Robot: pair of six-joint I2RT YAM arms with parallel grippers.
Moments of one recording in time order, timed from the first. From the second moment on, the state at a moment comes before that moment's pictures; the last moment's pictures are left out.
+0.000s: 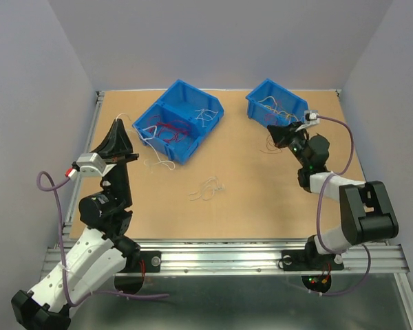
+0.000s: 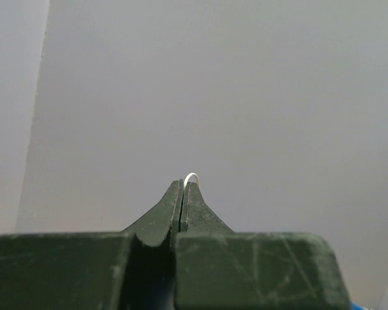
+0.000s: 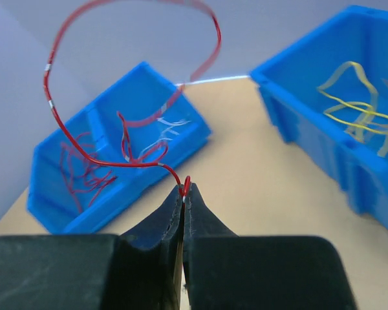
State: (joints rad) left arm -0.57 0.59 0.51 0.89 -0.50 0.09; right arm 0.15 1.46 0.58 1.01 -0.34 0.48
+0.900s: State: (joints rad) left arm -0.57 1.07 0.75 0.82 -0.26 0.14; right arm 0.15 1.60 0.64 1.03 -0.93 0.51
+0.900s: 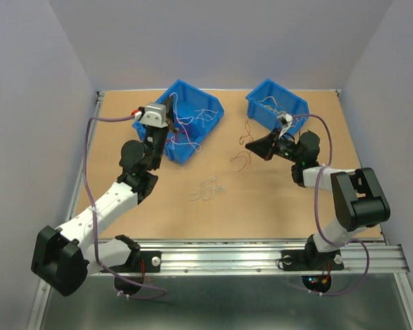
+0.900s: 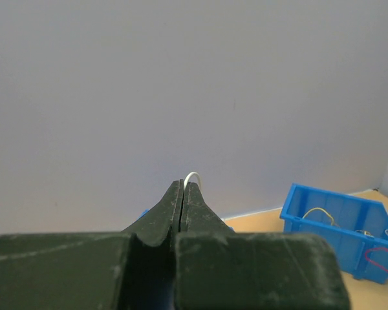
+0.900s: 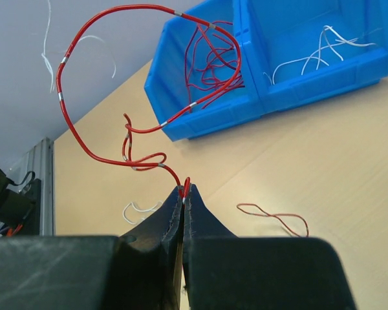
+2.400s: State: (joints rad) left arm -0.42 2.10 1.57 0.39 -0.36 0.33; right arm 0.16 1.51 0.64 1.03 -0.87 0.49
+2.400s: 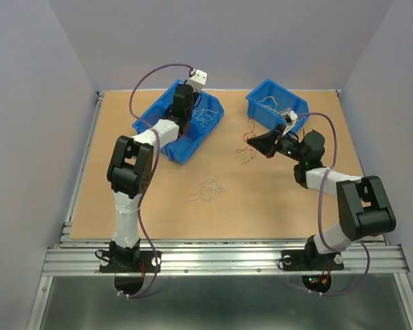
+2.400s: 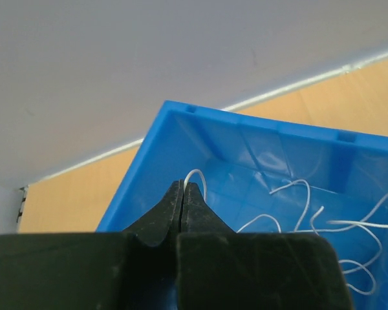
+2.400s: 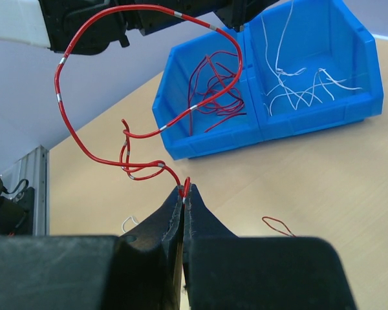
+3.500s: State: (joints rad) left arm -0.43 1.40 0.79 0.47 0.55 0.27; right arm 0.27 1.55 0.64 1.03 -0.85 0.49
